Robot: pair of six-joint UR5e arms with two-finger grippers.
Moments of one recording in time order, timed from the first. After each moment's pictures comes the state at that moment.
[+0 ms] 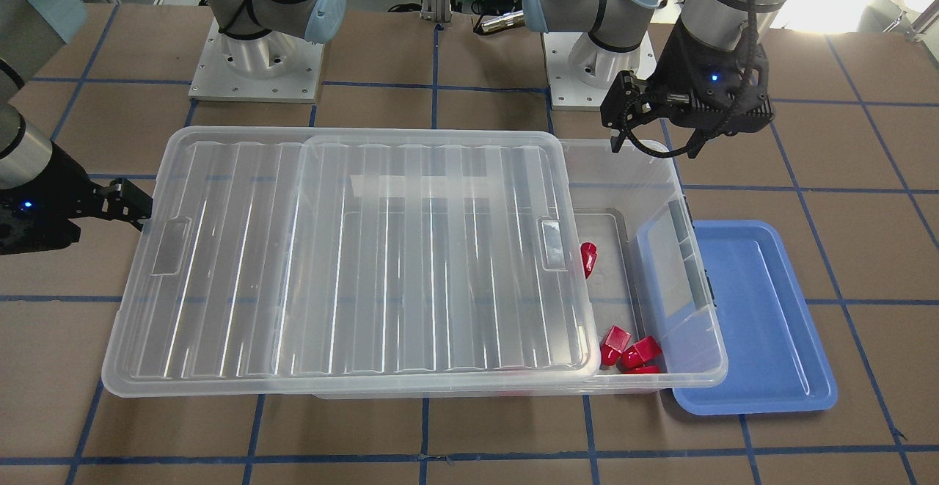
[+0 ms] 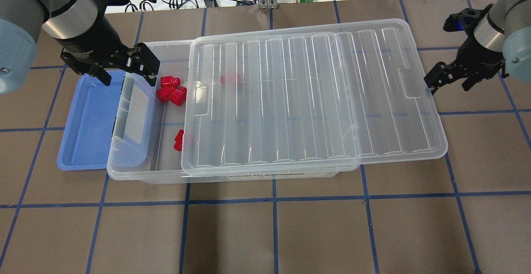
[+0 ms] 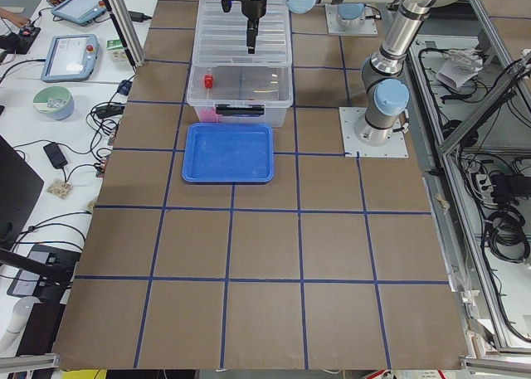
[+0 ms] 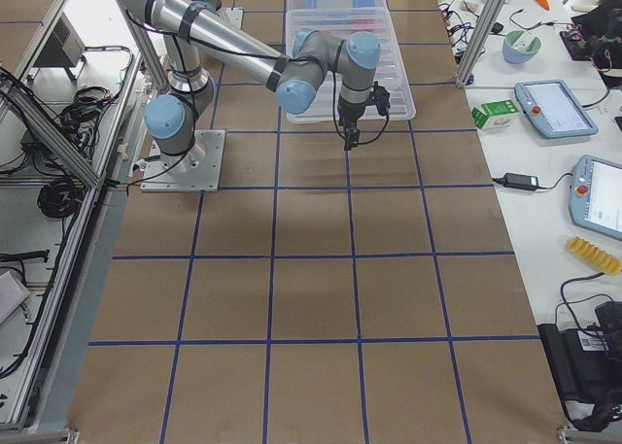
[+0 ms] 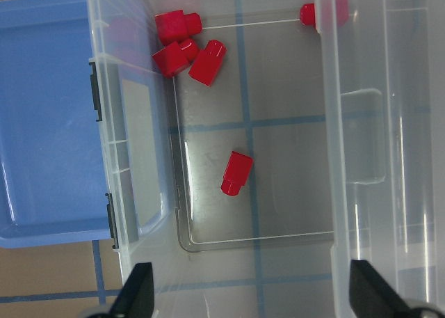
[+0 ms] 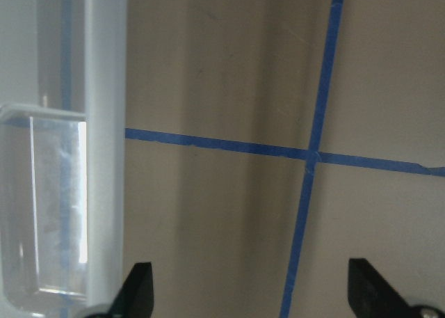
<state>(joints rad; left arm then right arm) -1.52 -1.53 -1.63 -1.52 1.57 0.12 1.24 -1.43 1.79 -1.88 -1.56 -0.45</state>
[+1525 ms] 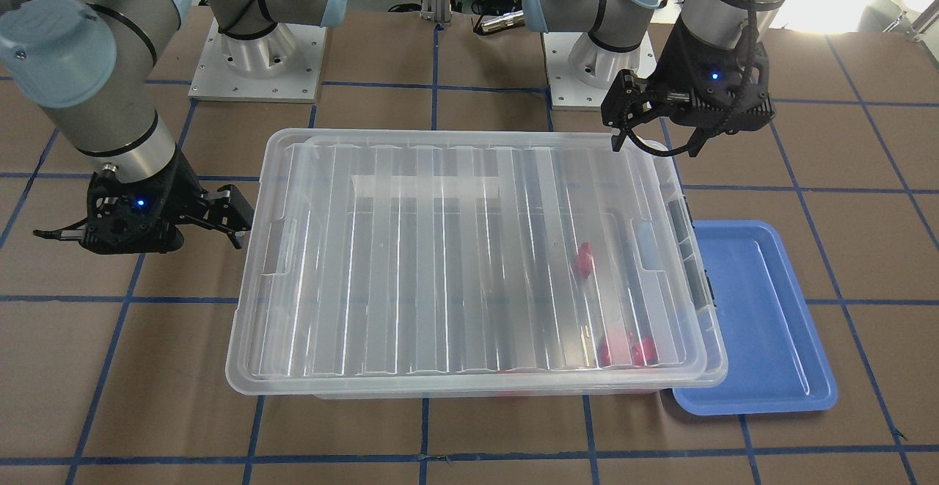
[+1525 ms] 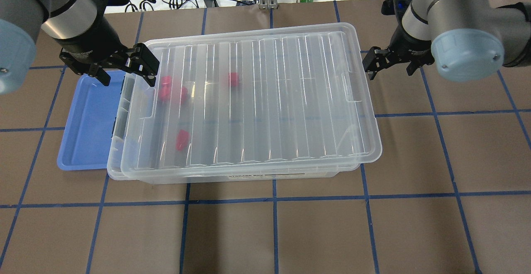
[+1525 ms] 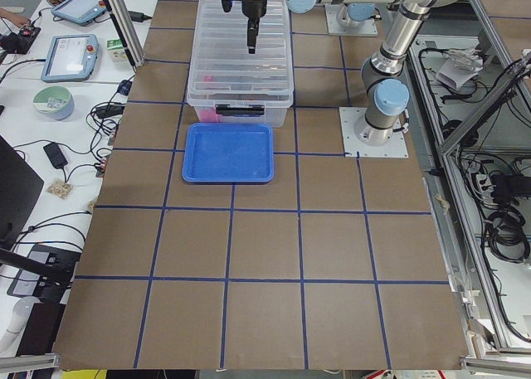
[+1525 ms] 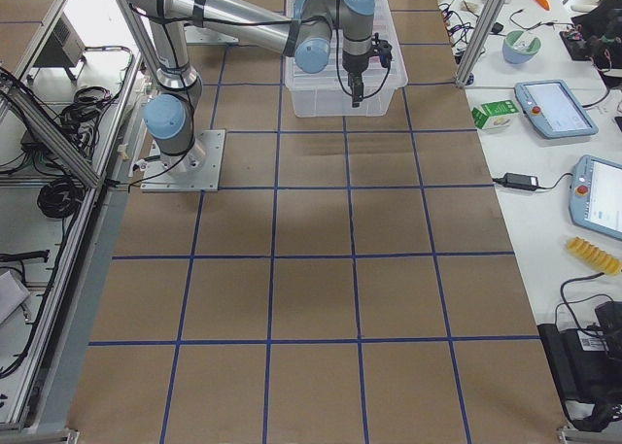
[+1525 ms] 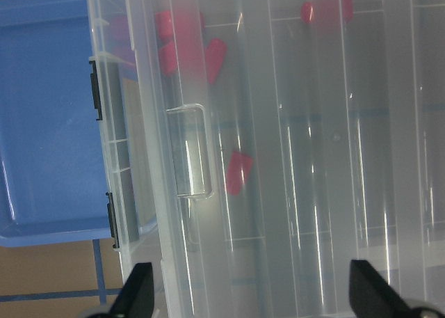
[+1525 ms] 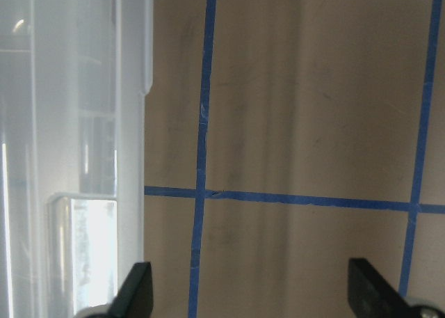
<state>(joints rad) -1.52 -1.52 -1.63 -1.52 1.57 0.12 1.49 -1.43 1.69 -1.92 -1.56 -0.16</state>
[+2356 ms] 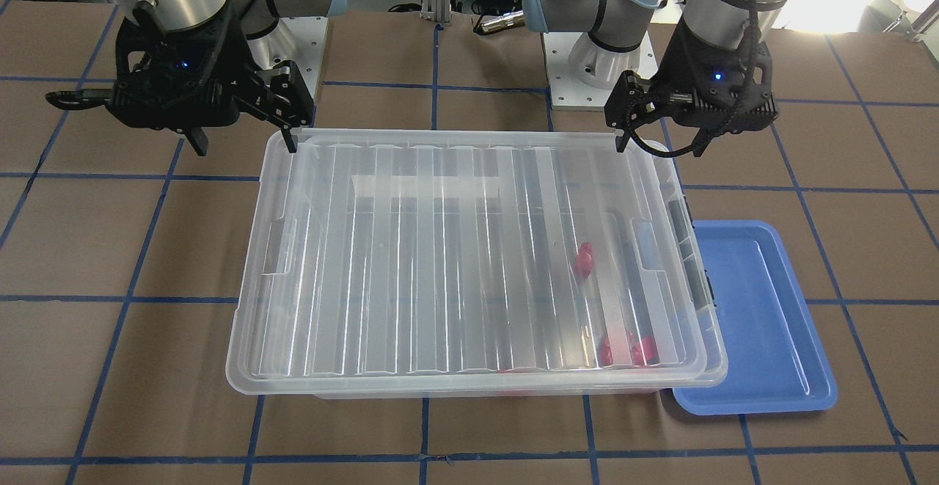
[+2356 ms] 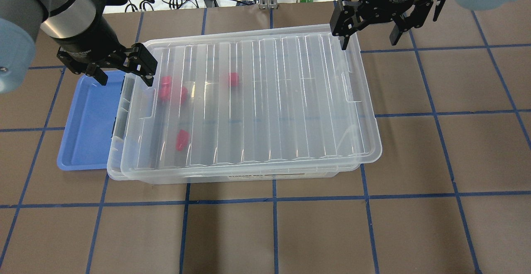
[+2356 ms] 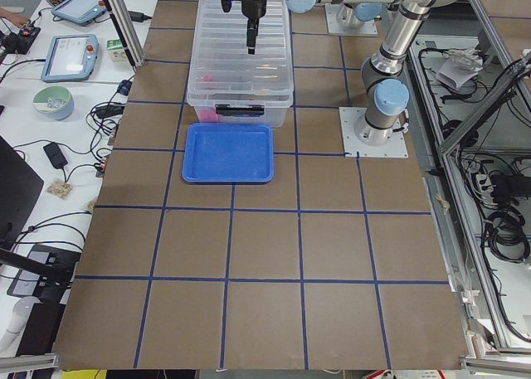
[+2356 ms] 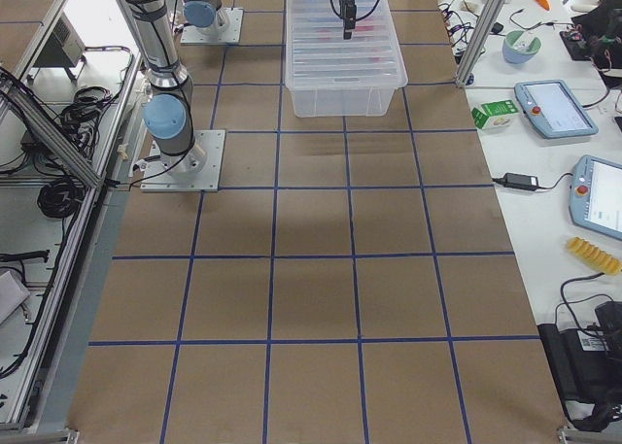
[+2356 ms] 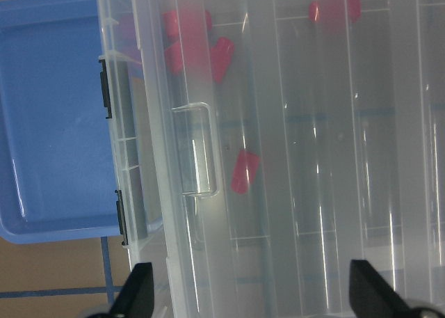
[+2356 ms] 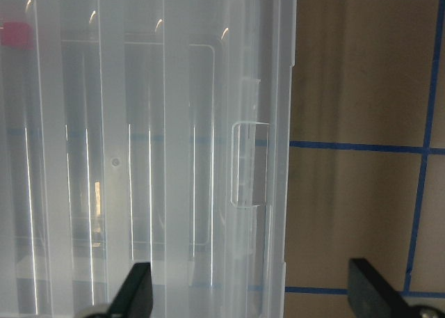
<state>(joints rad) -1.52 -1.53 -1.62 -1.52 1.59 0.11 1.68 -1.47 1.38 -1.51 -1.57 0.04</state>
